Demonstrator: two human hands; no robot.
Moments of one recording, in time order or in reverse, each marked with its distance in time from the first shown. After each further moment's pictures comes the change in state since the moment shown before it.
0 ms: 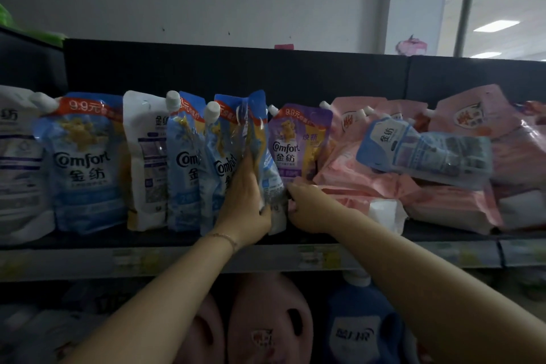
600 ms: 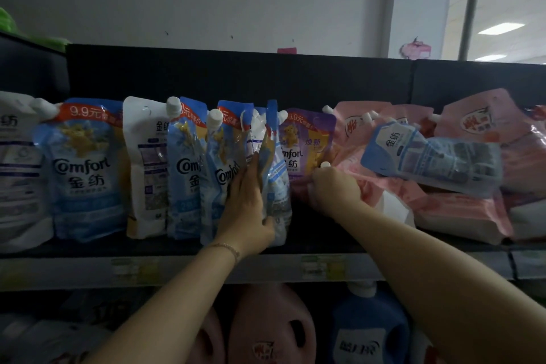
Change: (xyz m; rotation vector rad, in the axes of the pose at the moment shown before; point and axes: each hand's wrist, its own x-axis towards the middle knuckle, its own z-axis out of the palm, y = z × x) left_hand 0.000 0.002 0.000 0.016 0.030 -0.032; right_hand 0.026 0.031 -0.012 -0.097 0.377 0.290
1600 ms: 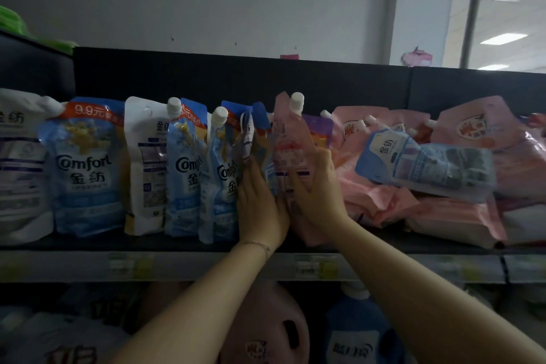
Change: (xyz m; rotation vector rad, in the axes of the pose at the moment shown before) left_hand 0.011 0.029 0.041 -0.010 0.296 -0.187; right_hand -0.030 -0.013 -0.001 0.851 0.363 -0.174
